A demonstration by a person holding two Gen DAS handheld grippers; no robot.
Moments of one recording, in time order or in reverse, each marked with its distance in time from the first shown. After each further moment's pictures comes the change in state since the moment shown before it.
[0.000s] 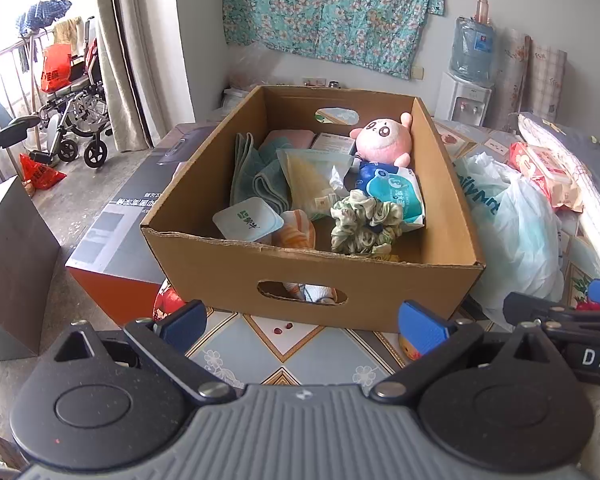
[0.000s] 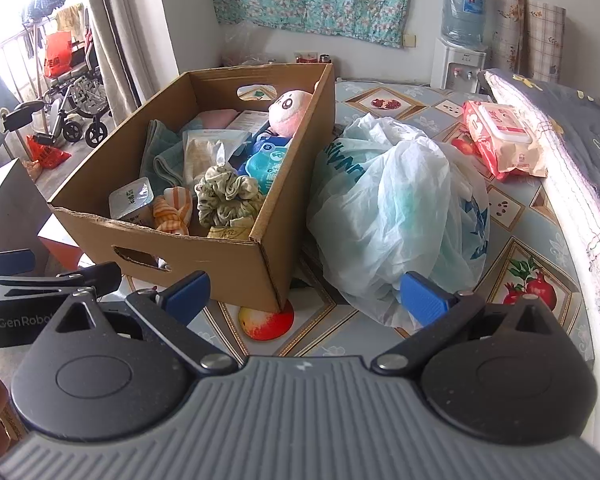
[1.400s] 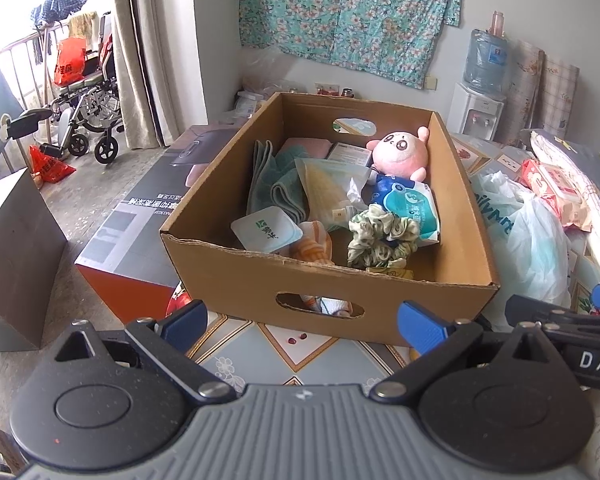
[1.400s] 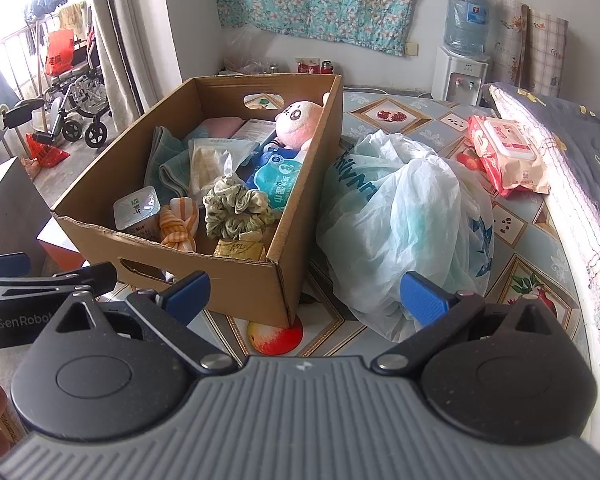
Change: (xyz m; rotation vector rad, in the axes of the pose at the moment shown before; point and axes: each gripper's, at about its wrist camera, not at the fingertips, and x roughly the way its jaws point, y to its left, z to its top) left arm 0.002 0.017 0.008 -0.031 -0.011 0.010; right arm -0.001 0.011 0.010 -0.020 -0.017 -0.007
